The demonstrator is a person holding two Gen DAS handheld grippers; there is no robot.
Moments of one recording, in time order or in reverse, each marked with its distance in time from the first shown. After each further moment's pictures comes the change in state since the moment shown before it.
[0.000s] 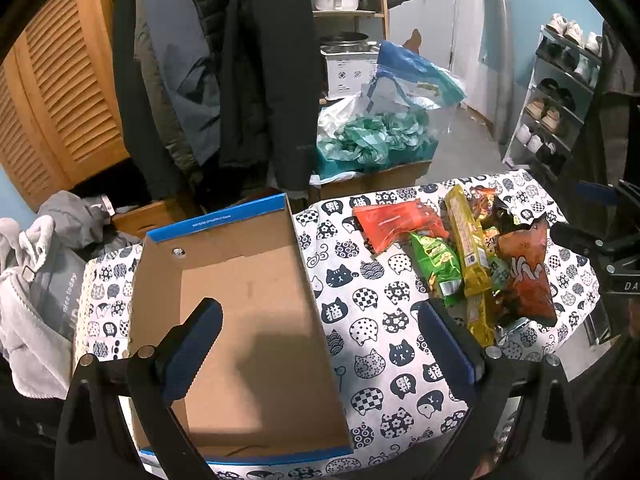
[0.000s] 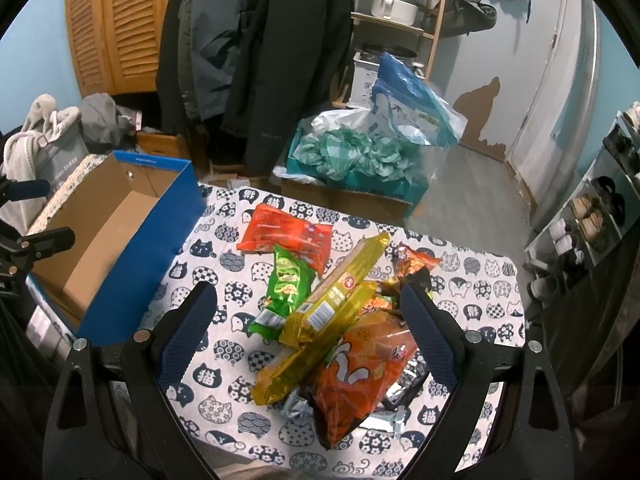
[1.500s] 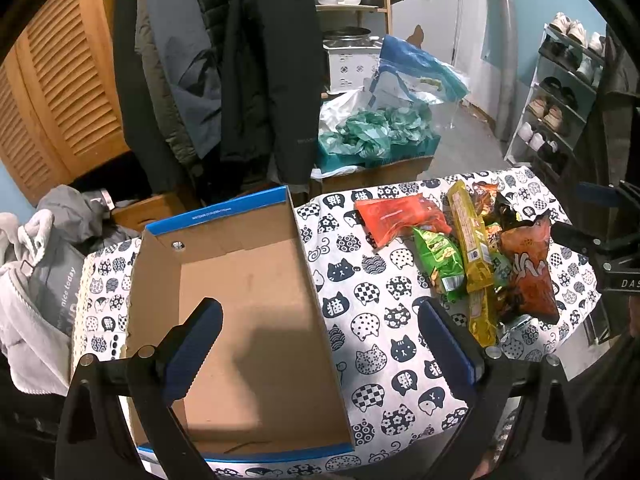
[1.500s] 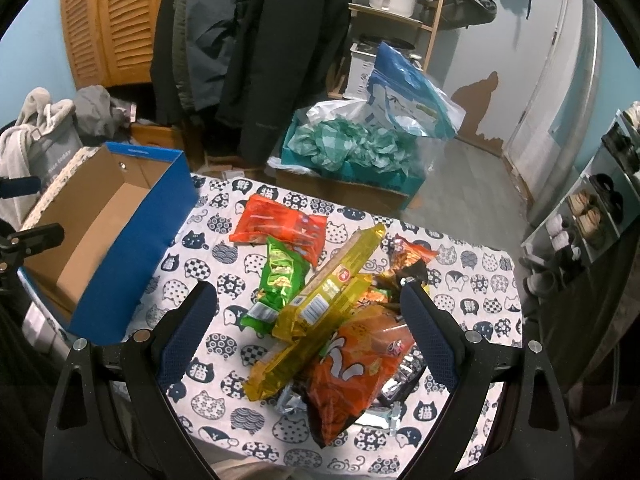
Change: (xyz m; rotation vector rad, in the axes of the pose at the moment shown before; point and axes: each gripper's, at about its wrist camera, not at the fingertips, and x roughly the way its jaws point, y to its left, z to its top) left arm 0.004 0.004 -0.005 -0.009 0.016 0.002; right arm 0.007 -0.003 -0.011 0.003 0.021 -0.011
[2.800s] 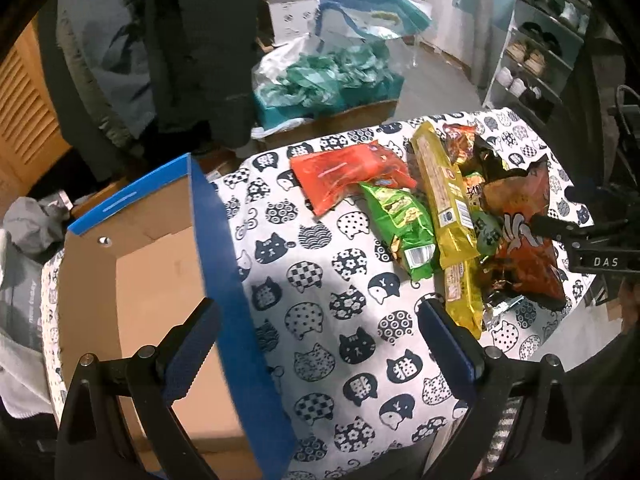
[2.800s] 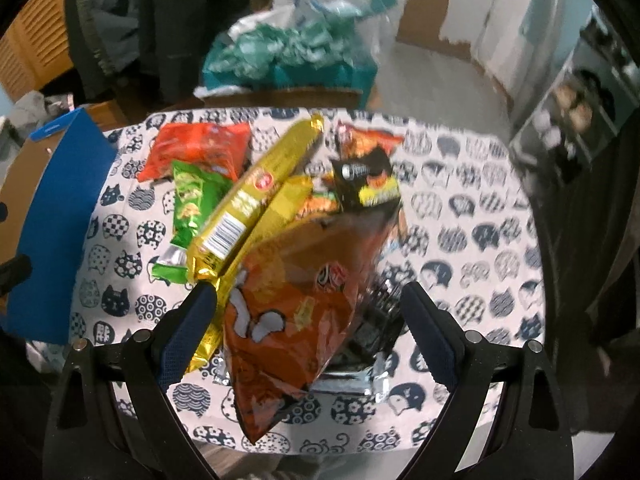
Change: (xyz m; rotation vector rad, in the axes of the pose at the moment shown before) left arm 0.075 -0.075 0.007 0.109 0.181 -0.066; right arm 0.080 -0.069 -0.052 0.233 0.287 -0.044
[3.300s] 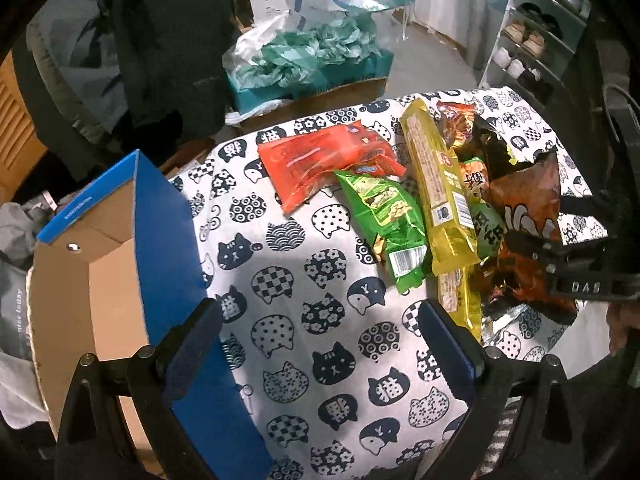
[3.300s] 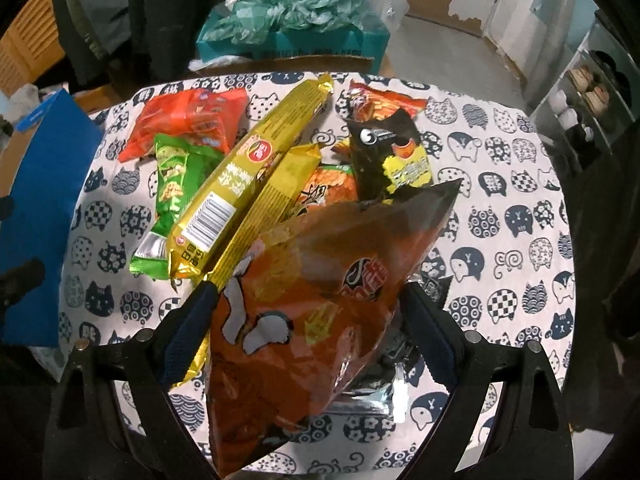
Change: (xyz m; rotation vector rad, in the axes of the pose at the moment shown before) left arm 0.041 -0.024 0.015 0.017 0.069 -0.018; right arm 0.044 0.002 0.000 -0.006 0.063 0.027
